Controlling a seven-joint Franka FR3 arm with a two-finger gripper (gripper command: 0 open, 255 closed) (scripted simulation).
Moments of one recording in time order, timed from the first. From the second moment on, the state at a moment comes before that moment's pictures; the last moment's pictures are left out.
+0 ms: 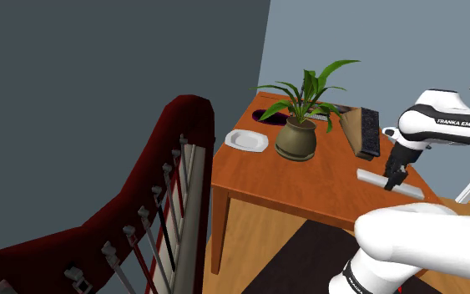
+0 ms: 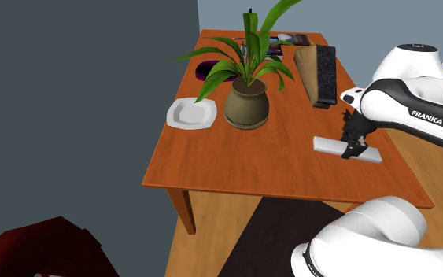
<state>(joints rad) -0.54 -0.92 -0.72 -2.71 -0.57 1.86 -1.16</state>
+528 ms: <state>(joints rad) -0.62 -0.91 -0.88 -2.60 -0.68 1.82 -1.37</state>
